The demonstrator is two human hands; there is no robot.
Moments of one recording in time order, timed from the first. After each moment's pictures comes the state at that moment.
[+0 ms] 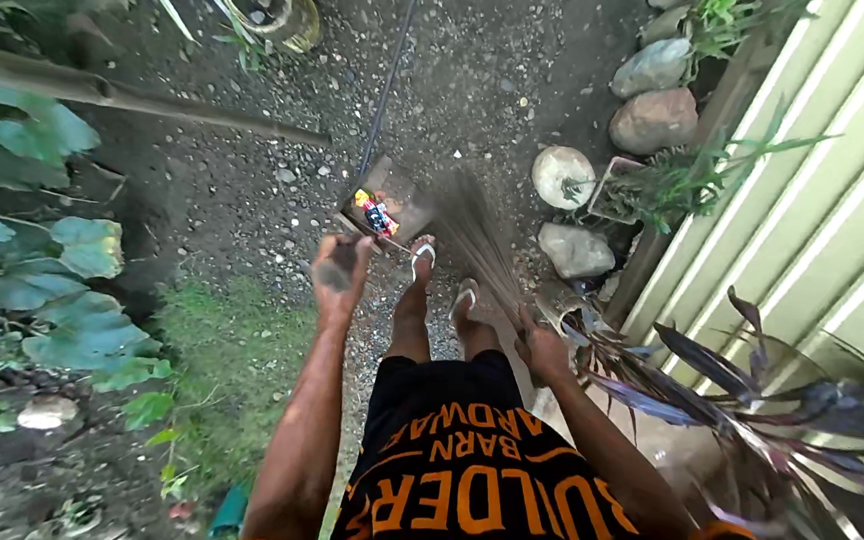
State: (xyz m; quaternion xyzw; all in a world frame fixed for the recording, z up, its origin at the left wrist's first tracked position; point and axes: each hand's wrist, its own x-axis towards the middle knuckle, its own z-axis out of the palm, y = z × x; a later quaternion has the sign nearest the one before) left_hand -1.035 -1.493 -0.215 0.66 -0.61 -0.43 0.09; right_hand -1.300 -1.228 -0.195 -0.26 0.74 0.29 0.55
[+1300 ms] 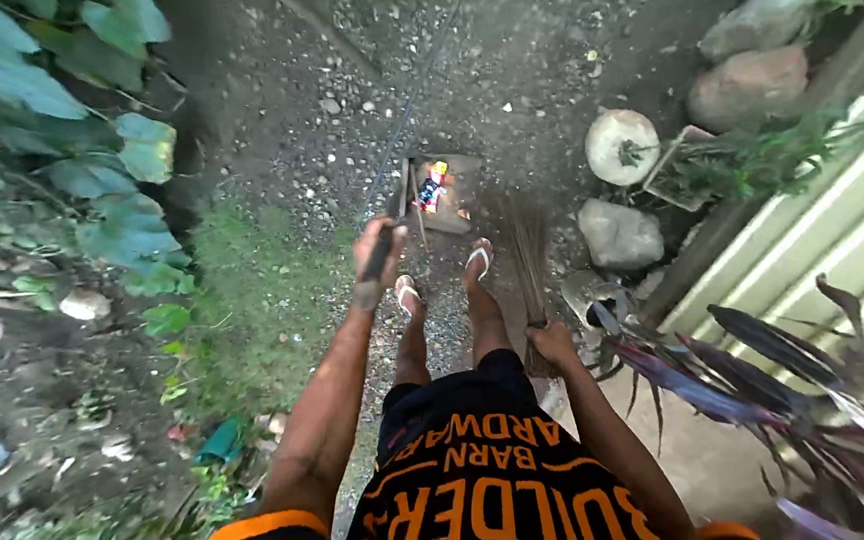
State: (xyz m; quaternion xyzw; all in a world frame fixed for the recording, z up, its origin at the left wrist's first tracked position) left_hand -0.978 -1.332 -0.243 0.60 -0.61 -0.48 0.20; right_hand -1.275 -1.089 -0.242 -0.12 0.78 0.09 0.61
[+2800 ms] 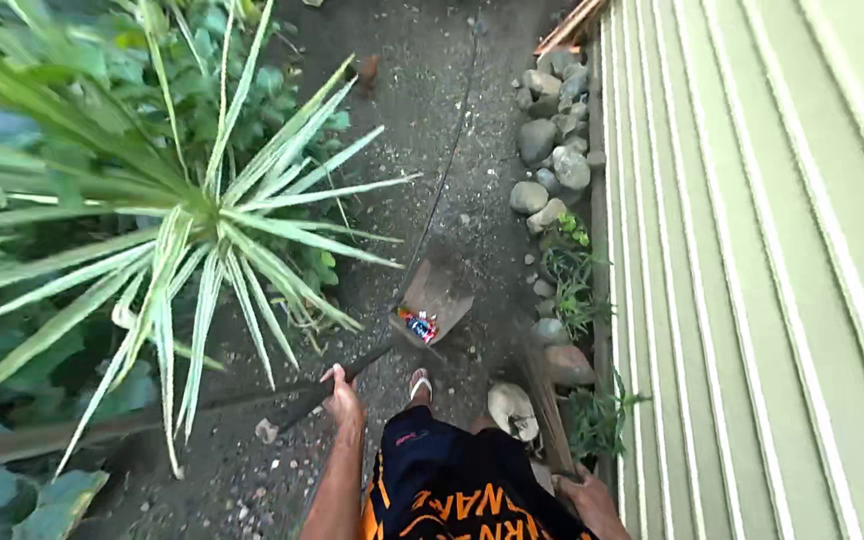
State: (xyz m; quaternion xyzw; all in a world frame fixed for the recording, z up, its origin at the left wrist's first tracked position) left_hand -1.263 -1.728 -0.142 0.71 -0.13 -0.49 0.49; right_hand -1.553 -1.397 -0.043 -0.02 0.85 -0.23 0.47
